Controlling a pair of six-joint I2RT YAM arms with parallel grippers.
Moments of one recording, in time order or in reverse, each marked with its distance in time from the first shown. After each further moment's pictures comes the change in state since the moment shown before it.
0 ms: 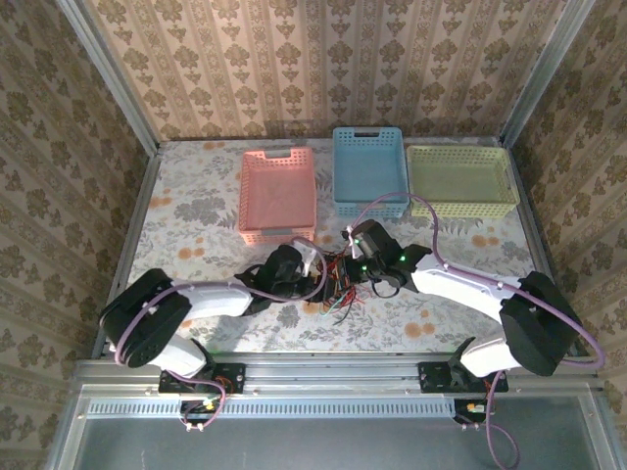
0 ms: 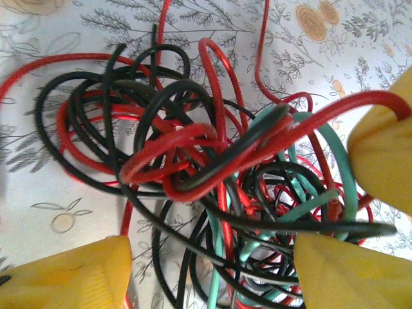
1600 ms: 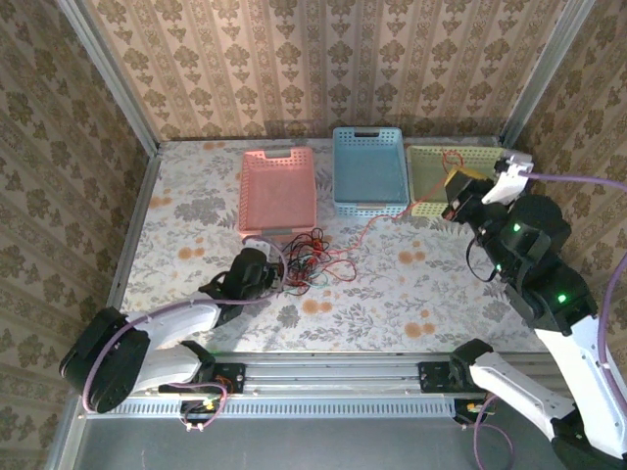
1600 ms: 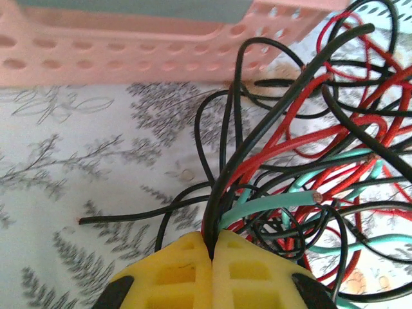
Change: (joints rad) left arm 0.182 -0.339 -0.170 -0.166 -0.278 -0.052; right arm -0.305 -0.612 0.462 -0.230 0.410 -0.155
